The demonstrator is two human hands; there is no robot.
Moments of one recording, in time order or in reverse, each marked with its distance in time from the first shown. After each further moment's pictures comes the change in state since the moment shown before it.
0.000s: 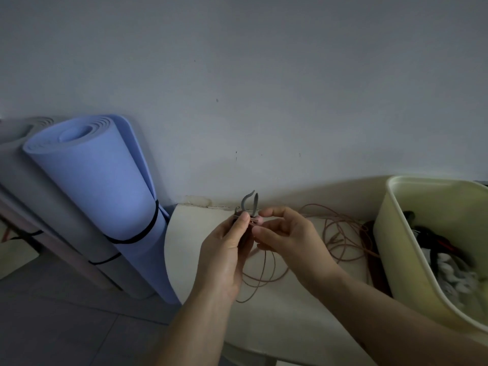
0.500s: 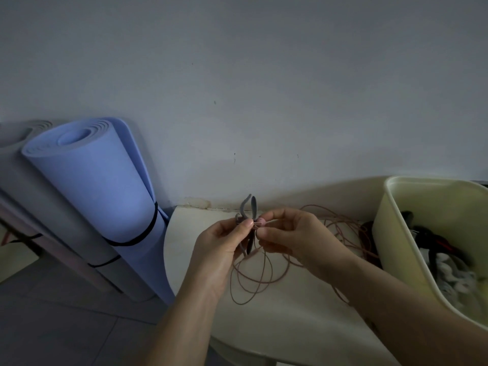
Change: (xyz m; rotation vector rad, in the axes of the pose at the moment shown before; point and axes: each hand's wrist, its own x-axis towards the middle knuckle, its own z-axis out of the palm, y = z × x) left_hand 0.004 0.008 -0.010 0.299 -0.065 0.052; right_hand 0.009 -0.011 -0.019 0.079 -0.161 0.094
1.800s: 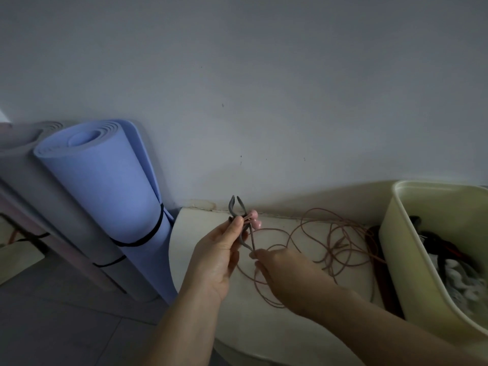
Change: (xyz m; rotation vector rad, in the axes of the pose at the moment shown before) left_hand 0.007 -0.004 -0.010 -0.082 0.082 -0.120; right_hand -0.003 0.037 0.022 -1.445 -0.141 -0.158
